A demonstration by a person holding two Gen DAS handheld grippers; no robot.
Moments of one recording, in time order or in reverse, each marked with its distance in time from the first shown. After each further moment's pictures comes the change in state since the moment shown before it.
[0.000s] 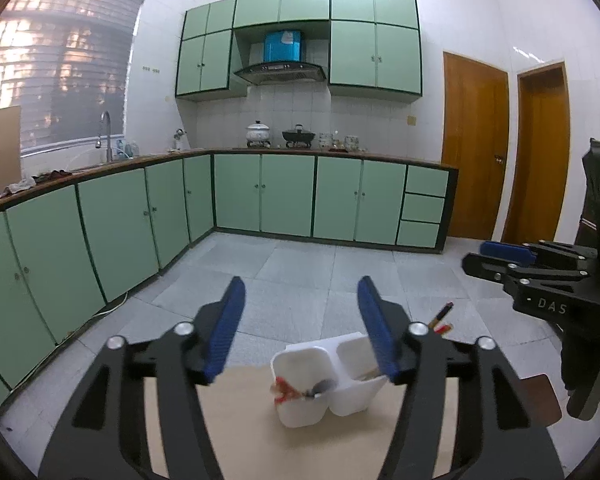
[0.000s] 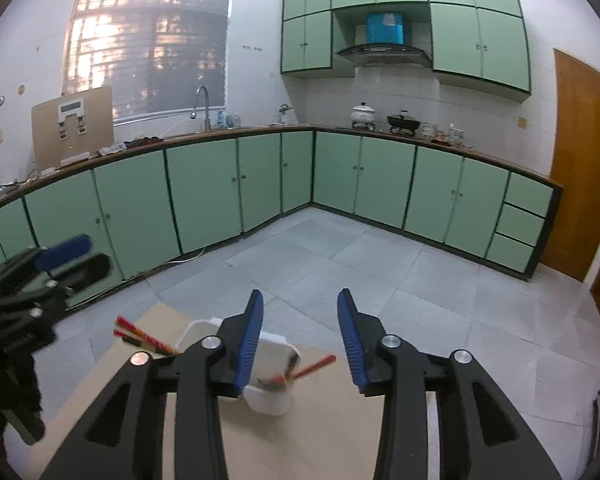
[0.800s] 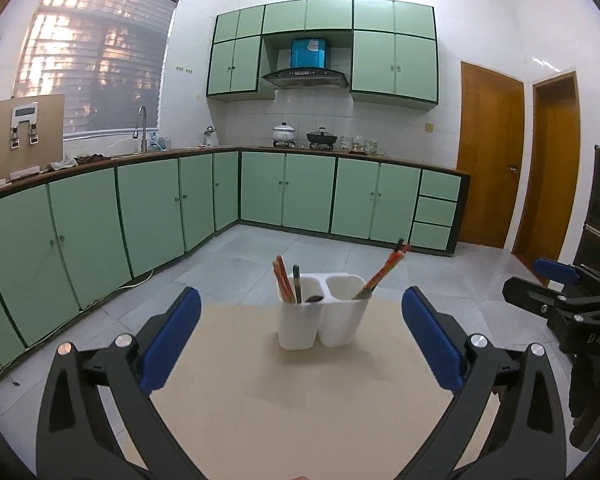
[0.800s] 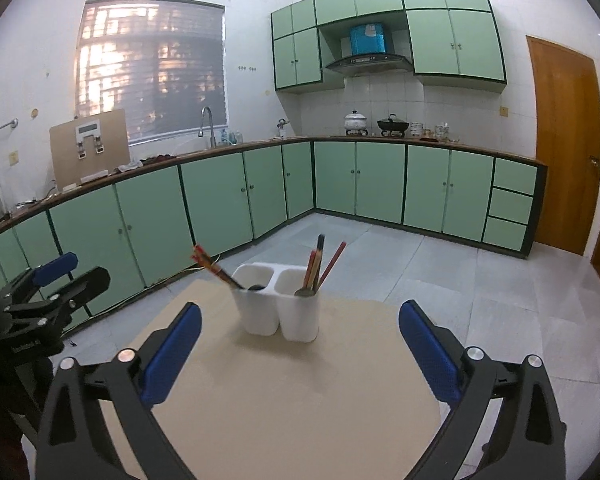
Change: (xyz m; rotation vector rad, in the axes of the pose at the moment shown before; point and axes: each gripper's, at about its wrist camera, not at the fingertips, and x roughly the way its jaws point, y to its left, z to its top) left arm -0.132 -0.033 -0.064 -0.047 -0.005 0.091; right arm -0.135 0.026 -0.096 0.079 -0.054 0.033
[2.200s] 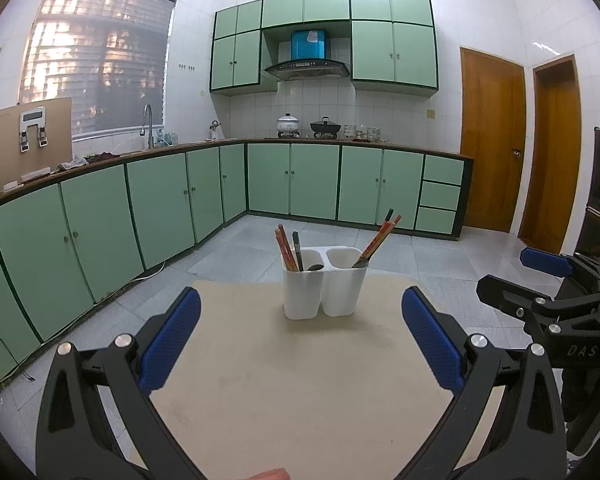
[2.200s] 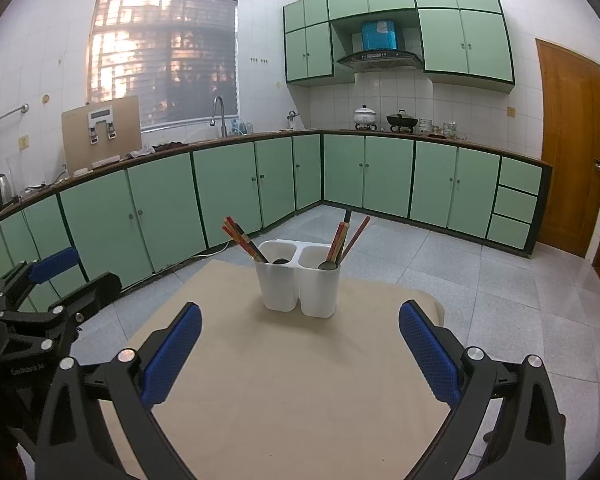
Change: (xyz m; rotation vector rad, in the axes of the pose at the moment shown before) left arm -0.041 -0.005 -0.020 0.029 0.033 0.030; right arm -0.023 0.035 -0.025 -0.028 0.024 0.010
